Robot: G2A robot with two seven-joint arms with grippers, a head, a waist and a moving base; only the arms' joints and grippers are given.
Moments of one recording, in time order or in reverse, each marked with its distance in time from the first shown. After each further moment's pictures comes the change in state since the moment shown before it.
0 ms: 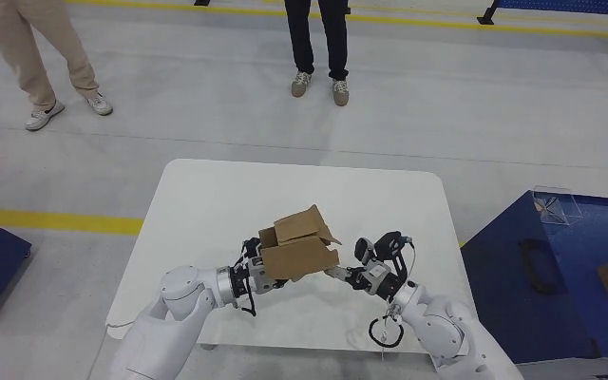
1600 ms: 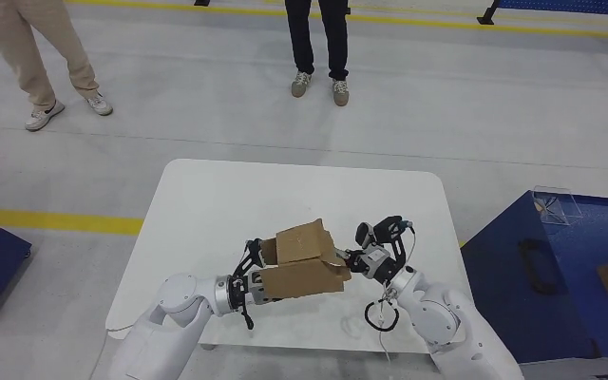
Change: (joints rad) left arm 0.026 0.023 0.021 -0.012 0.086 -0.253 -0.144; right arm 0.071 -0.026 -0.035 0.004 -0.026 0.082 0.022
